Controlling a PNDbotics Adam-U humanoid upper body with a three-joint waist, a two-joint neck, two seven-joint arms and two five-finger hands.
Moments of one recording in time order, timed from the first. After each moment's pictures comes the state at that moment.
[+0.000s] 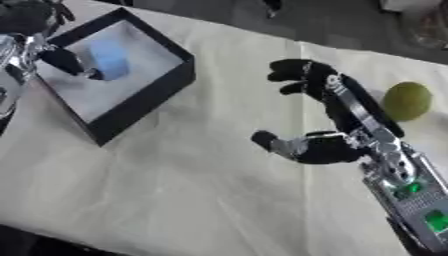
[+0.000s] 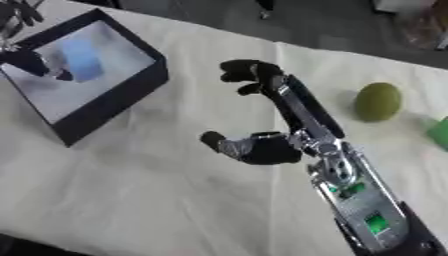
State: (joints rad) left arm -0.83 0.75 -0.20 -1.20 -0.85 0.34 -0.12; right arm -0.59 -0.26 0.45 -1.84 0.13 0.06 0.03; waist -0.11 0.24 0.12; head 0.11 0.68
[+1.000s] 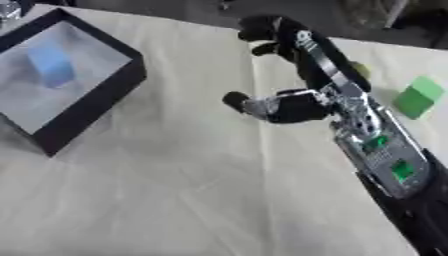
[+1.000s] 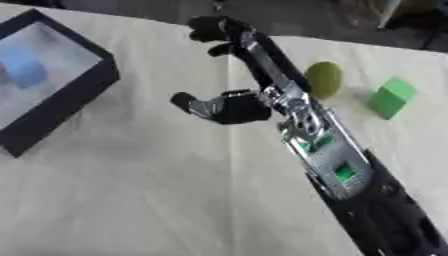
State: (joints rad) left arm -0.69 0.83 -0.11 -1.62 -0.17 0.34 0.07; right arm -0.64 -0.40 0.33 -1.85 0.05 0.12 -0.01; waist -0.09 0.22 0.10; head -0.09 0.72
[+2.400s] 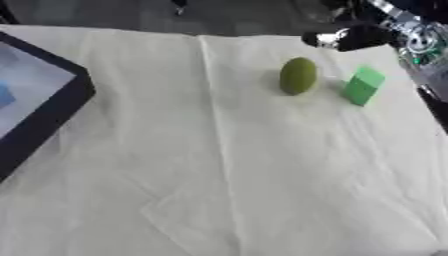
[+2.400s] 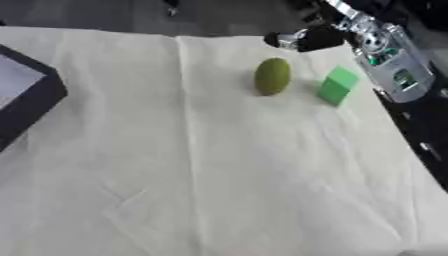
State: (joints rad) left arm -0.62 0.85 -0.09 -1.74 -0.06 0.32 0.15; right arm -0.74 -0.79 0.13 -1.33 0.14 0.05 0.26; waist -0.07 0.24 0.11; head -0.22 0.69
